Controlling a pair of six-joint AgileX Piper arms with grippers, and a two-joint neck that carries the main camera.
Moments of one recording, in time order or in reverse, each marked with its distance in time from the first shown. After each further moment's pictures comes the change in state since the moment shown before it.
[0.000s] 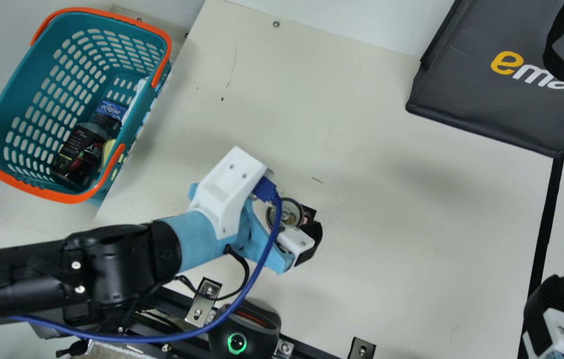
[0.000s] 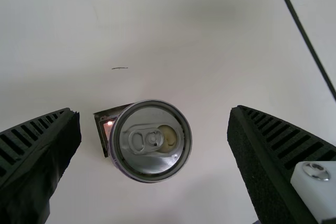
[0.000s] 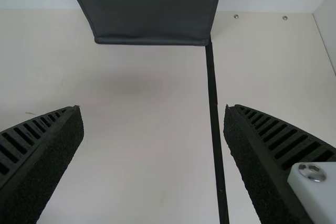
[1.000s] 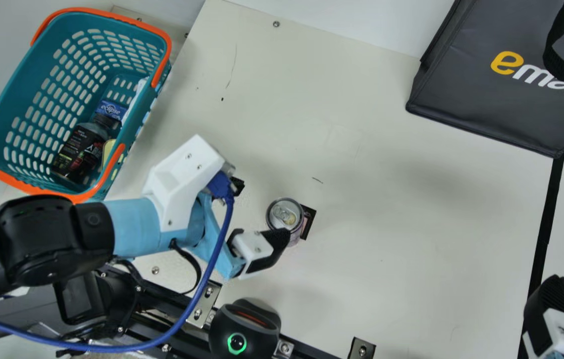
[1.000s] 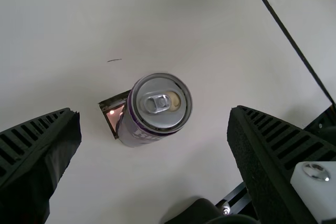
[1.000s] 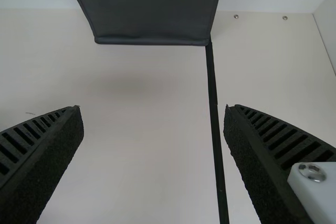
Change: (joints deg) left arm 11.5 -9.6 1.6 -24.9 4.5 37.3; right arm 0.0 0.0 0.0 0.0 0.0 0.0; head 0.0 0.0
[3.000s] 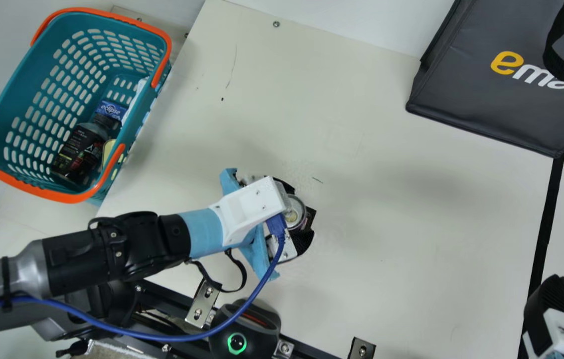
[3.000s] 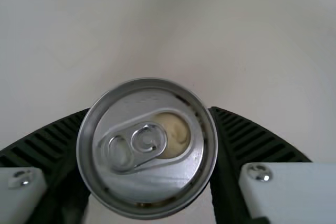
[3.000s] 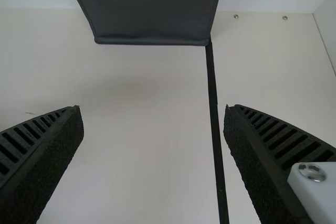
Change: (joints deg) left arm -3.5 15.0 13.1 4.2 -32.7 15.5; right arm 0.0 0.0 0.0 0.0 0.0 0.0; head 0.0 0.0
